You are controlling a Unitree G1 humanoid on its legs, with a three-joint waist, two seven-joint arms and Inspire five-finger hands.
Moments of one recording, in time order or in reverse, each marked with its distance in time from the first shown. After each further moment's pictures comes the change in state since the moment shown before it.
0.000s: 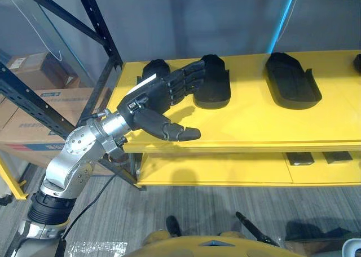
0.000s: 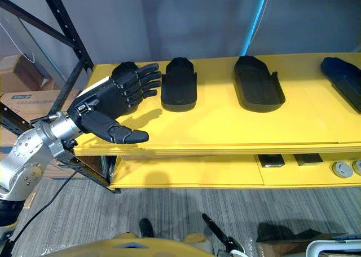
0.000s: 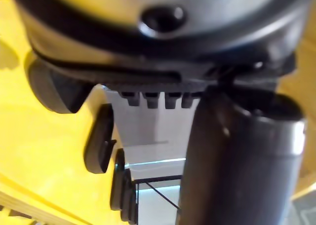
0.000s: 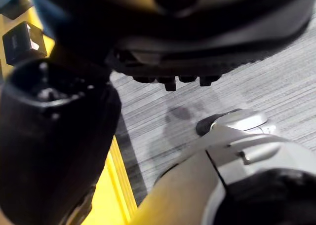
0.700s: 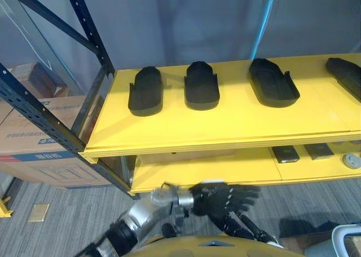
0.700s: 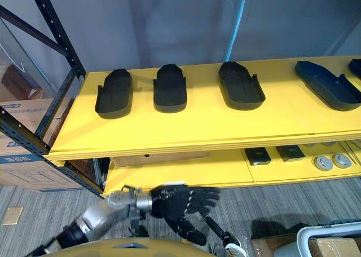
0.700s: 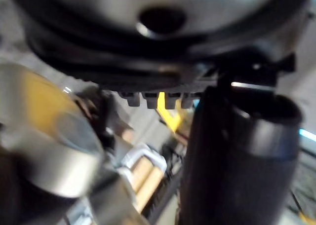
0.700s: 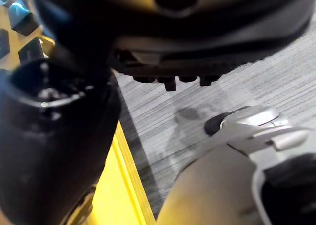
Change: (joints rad) left arm 0.205 -0.392 -0.664 0.670 0.378 0.051 0.024; right arm -0.049 -0.002 0.077 0.019 0.044 0.001 -0.018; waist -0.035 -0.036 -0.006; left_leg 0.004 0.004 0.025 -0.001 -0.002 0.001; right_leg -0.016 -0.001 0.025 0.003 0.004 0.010
